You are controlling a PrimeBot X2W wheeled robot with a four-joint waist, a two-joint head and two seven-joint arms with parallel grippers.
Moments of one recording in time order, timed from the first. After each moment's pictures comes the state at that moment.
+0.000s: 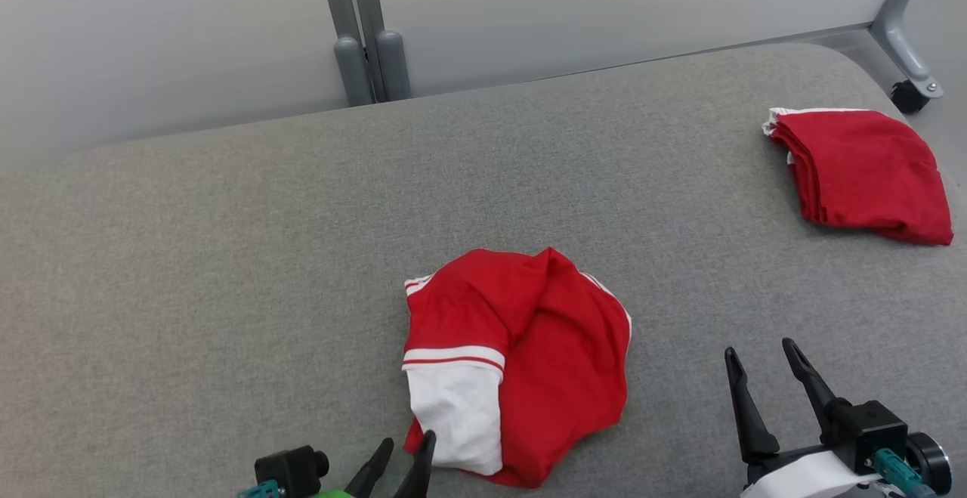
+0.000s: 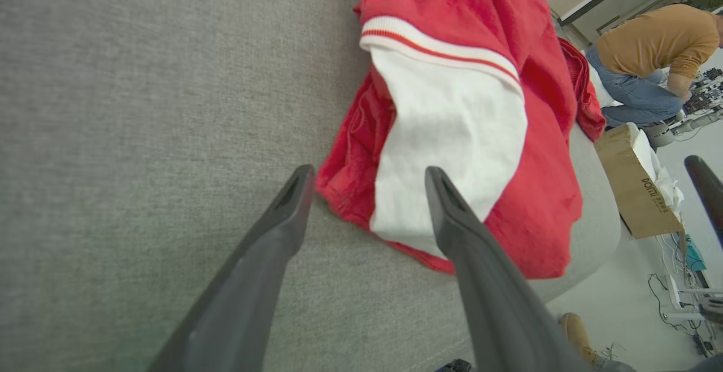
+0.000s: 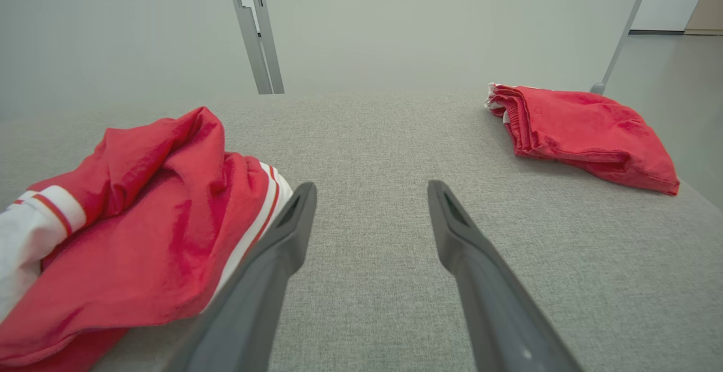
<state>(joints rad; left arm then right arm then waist) 0.08 0.08 -0.37 0.29 -0.75 -0.11 0.00 0.12 -0.08 0.02 0.13 0.09 0.13 -0.26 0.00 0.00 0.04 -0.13</state>
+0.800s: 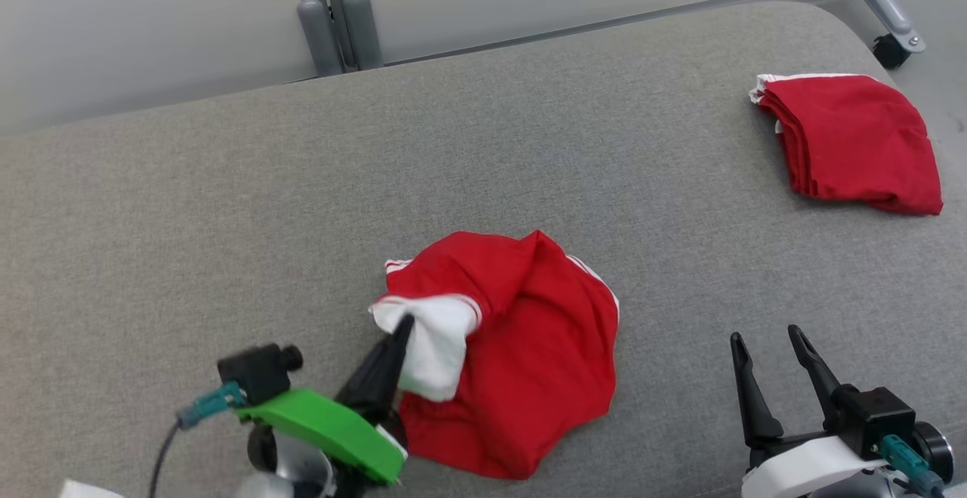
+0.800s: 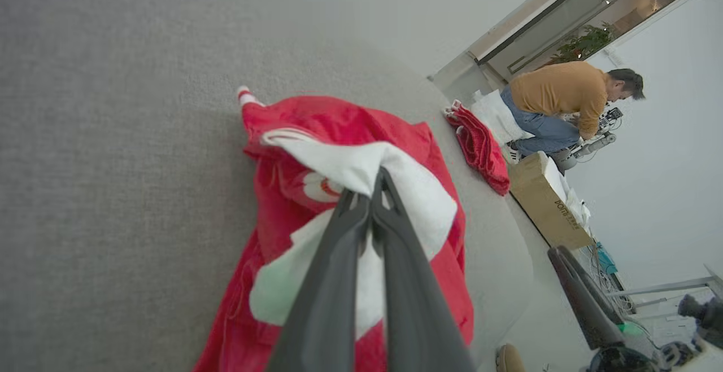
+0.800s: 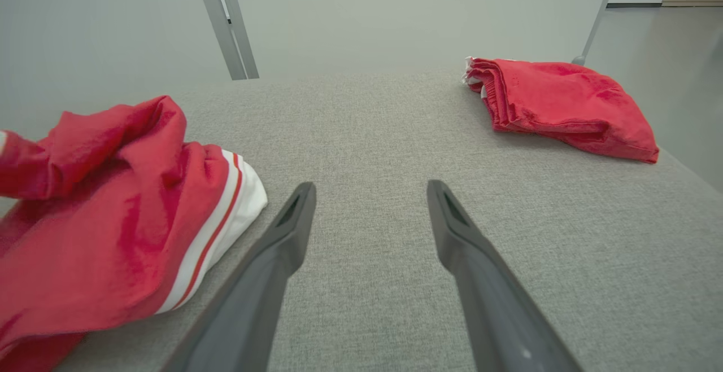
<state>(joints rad) -0.06 0.11 -0.37 0.13 -0.89 -0.12 0.05 0.09 -0.08 0.00 0.15 0.11 0.13 -0.26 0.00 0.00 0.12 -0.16</state>
